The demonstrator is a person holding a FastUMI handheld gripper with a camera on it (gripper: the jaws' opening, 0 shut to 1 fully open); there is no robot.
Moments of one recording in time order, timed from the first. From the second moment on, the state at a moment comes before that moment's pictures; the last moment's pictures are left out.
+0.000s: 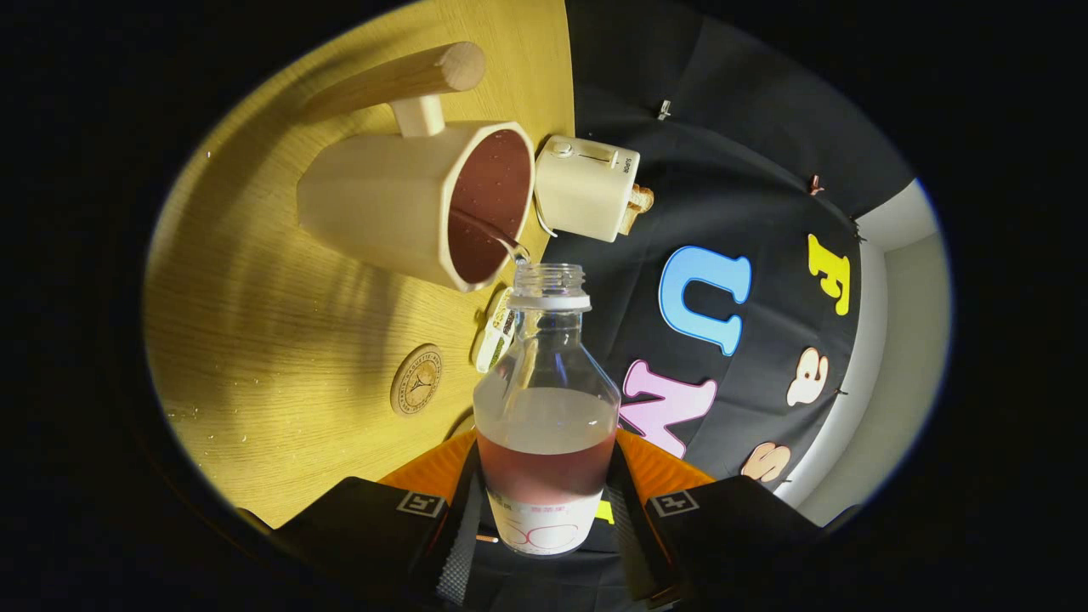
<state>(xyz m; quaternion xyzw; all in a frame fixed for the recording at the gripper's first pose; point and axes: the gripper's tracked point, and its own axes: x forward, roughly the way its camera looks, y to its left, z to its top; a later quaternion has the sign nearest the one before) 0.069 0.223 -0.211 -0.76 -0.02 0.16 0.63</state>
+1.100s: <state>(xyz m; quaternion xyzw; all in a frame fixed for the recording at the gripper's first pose) 0.074 0.235 -0.201 -0.78 -0.06 0.17 0.60</state>
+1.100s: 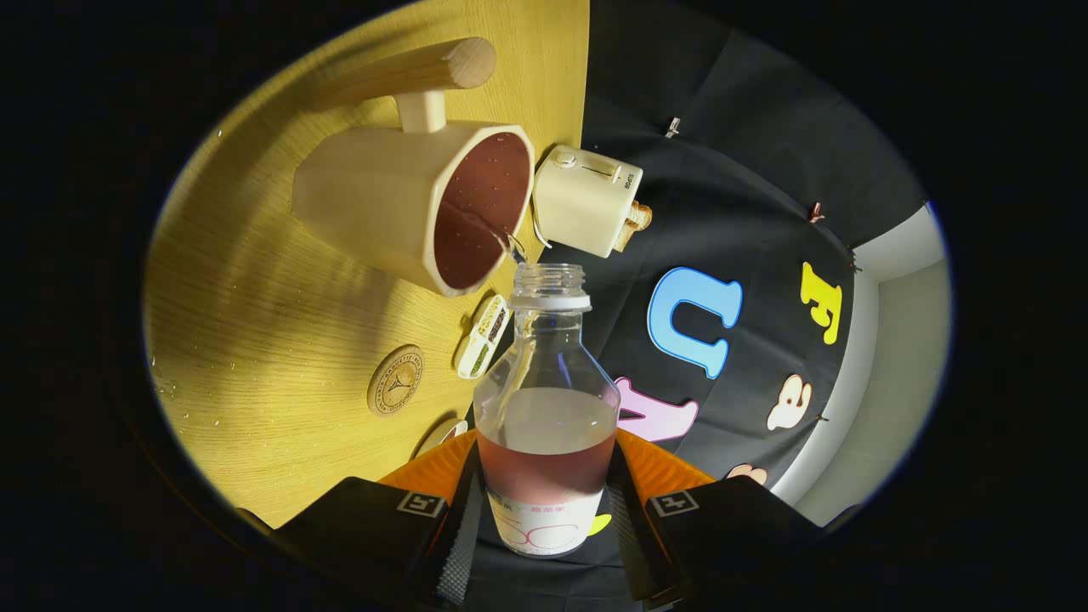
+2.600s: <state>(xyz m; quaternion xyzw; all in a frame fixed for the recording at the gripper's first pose) 0.068 0.252 -0.183 -0.82 -0.13 0.18 0.52</state>
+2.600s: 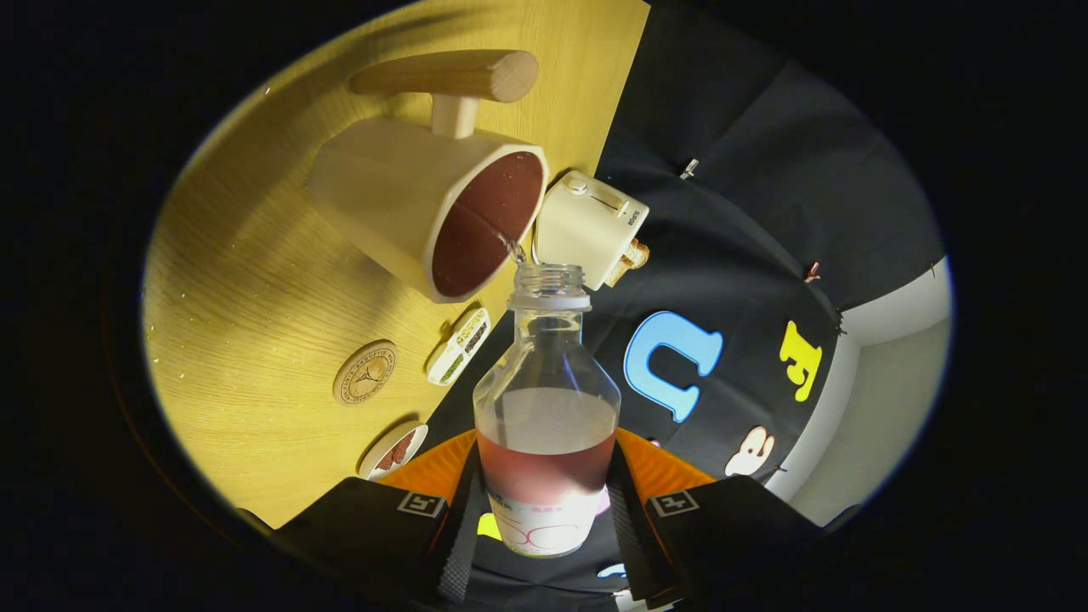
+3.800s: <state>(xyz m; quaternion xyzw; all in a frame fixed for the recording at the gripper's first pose) 0.063 0.276 -0.160 -0.87 -0.23 0.19 0.39</state>
